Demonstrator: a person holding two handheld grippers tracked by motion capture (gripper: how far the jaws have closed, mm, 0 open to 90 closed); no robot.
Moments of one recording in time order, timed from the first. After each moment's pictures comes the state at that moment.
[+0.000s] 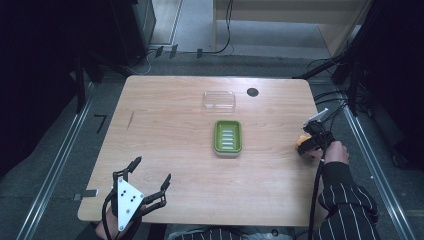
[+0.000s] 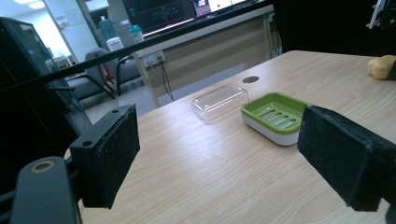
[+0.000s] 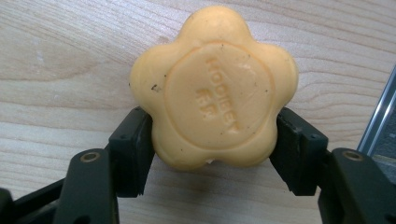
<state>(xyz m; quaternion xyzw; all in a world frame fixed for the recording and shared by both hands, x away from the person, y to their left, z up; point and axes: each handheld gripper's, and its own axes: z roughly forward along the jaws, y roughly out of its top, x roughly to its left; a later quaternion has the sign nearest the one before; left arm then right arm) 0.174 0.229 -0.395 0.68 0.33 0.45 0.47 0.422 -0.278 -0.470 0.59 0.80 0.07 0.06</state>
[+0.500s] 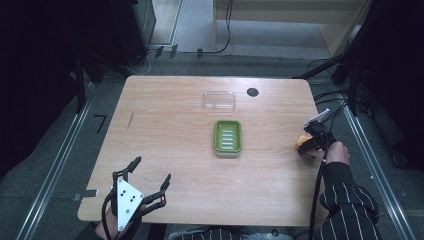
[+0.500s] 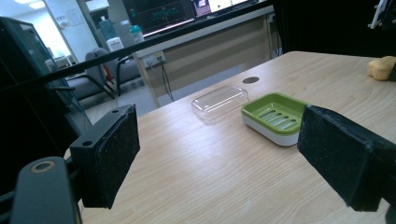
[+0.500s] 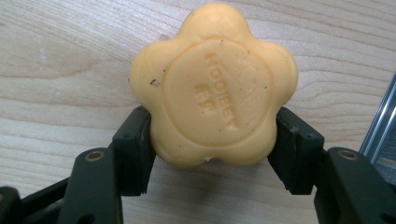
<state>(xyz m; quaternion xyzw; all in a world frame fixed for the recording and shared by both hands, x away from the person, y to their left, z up) 0.174 0.229 -0.395 0.68 0.33 0.45 0.47 0.421 -0.280 -0.470 0.59 0.80 0.08 0.05</state>
